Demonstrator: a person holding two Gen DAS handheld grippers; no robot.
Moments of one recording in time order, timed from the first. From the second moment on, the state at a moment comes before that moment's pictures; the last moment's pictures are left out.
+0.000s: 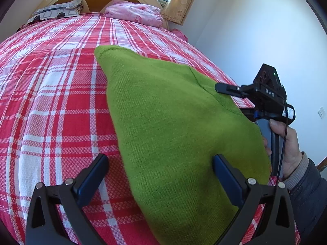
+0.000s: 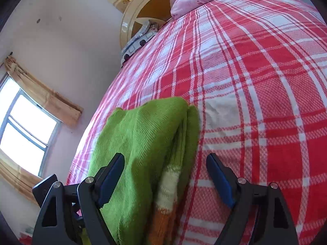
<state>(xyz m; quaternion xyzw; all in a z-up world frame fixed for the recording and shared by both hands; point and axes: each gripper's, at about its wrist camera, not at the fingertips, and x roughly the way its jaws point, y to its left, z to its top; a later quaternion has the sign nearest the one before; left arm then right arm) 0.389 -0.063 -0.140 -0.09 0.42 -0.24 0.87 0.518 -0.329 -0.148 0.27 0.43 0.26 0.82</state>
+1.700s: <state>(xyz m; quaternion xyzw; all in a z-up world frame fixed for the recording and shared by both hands) 0.310 -0.039 -0.071 -0.03 0.36 -0.25 0.90 0.437 -0.250 -0.100 0.22 0.37 0.31 0.85</state>
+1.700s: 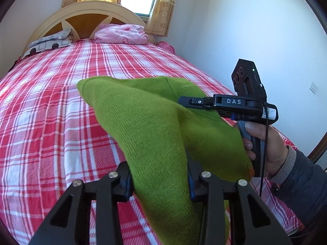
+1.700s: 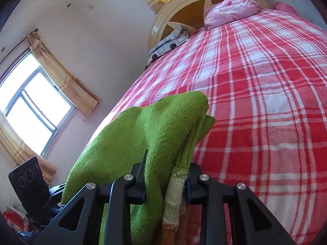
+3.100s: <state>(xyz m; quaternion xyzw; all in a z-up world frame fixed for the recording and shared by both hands) 0.205 0.102 -0.054 -0.06 0.32 -0.14 0.94 0.371 -0.050 -0.079 0.18 0.37 0.44 0.80</state>
